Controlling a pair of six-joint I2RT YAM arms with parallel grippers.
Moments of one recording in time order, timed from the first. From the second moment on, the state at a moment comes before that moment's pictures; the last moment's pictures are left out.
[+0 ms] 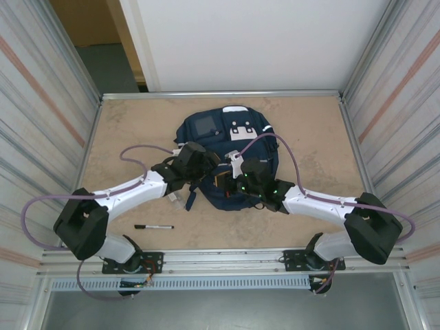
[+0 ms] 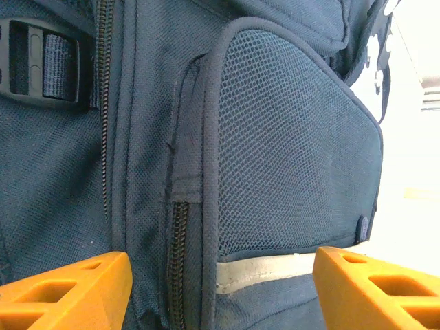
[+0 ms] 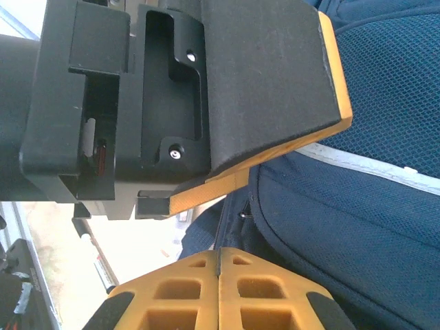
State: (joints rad) left arm -0.74 1.44 0.90 -0.22 -0.09 -1.27; right arm 0.88 1.34 0.68 0.21 -0.12 0.49
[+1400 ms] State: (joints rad) left arm -0.47 1.42 0.85 -0.24 0.20 -1.13; right arm 0.94 1.15 0.58 0.06 0.16 0.39
